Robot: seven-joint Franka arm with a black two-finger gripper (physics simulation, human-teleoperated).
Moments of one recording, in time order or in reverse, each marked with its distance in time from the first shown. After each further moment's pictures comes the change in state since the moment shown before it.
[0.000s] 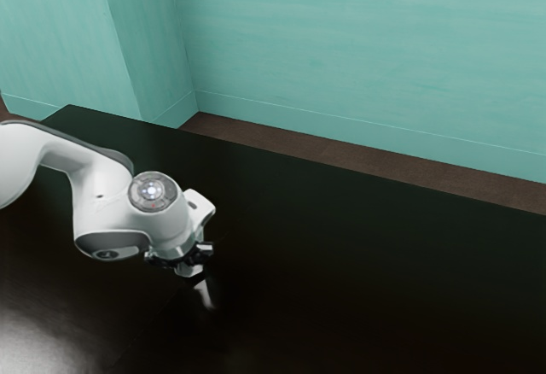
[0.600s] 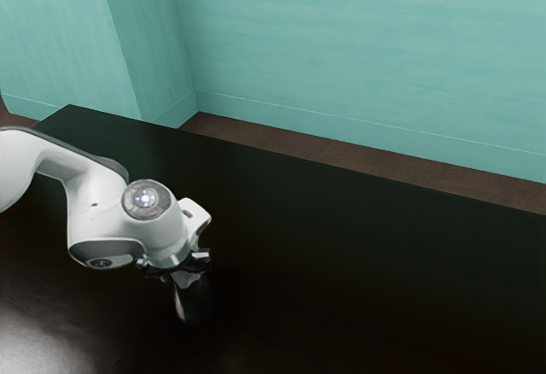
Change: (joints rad) arm 0.014 -0.007 -0.003 -0.043 0.000 0.033 0.010
